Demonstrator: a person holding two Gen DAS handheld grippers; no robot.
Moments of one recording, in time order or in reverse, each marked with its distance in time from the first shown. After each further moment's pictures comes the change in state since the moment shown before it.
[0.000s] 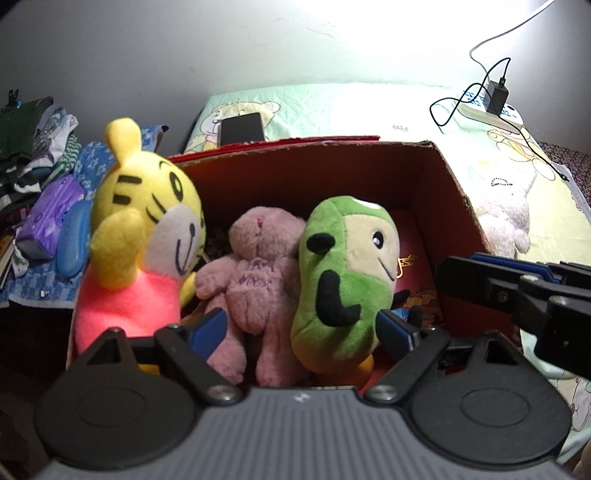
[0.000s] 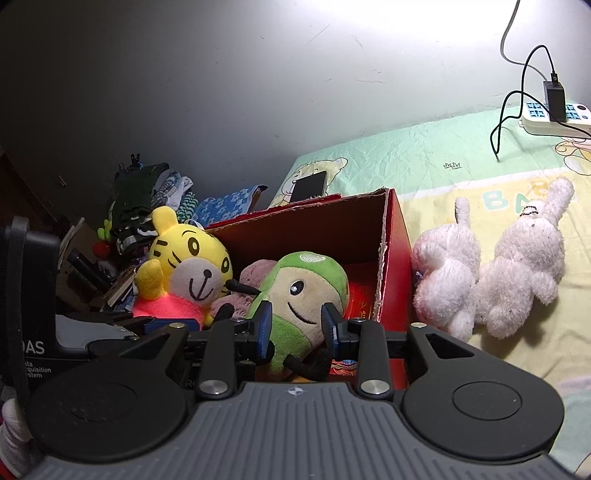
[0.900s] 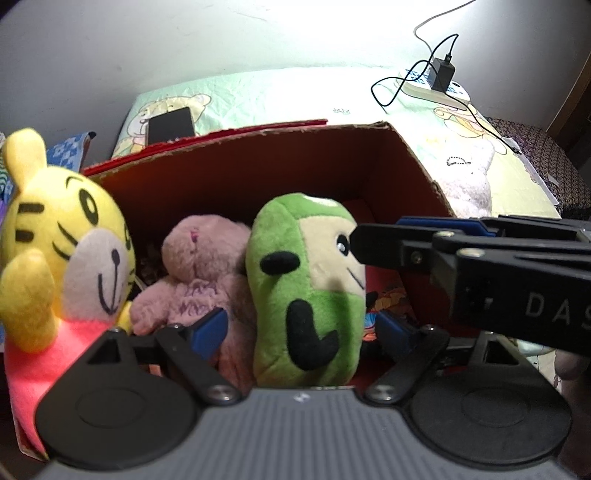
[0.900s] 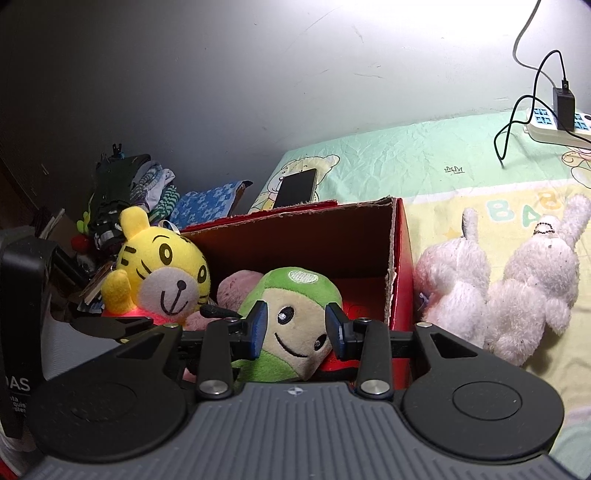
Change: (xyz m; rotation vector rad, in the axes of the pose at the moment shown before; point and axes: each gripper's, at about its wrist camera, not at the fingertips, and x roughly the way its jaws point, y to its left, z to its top) left arm 0.035 0.001 0.014 0.112 0.035 -0.210; right arm 0.040 0.001 0.016 -0.028 0.026 -0.058
